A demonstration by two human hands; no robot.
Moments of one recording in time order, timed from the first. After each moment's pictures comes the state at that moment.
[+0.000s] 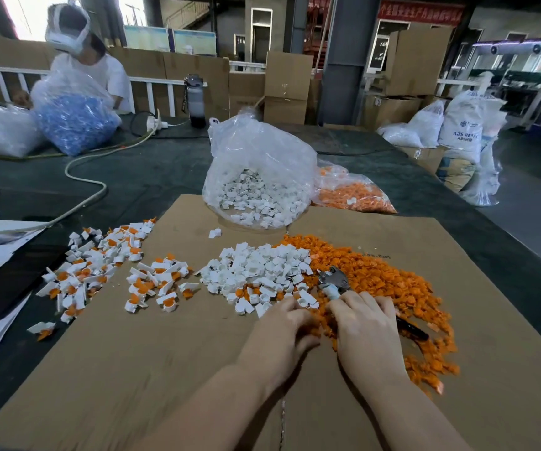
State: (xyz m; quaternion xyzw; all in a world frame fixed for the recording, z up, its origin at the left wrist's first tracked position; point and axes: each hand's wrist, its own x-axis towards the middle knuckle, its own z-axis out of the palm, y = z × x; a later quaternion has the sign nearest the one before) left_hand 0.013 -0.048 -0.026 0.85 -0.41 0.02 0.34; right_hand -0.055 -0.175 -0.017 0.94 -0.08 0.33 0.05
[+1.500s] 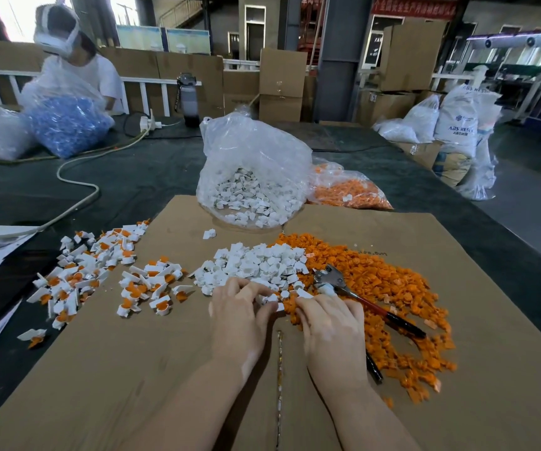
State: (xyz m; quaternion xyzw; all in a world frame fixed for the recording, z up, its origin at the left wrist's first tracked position) left_hand 0.038 -0.036 -0.031 0.90 -0.18 0.11 0.38; right_hand -0.037 -0.145 -0.034 0.91 -0.09 0.40 -0.07
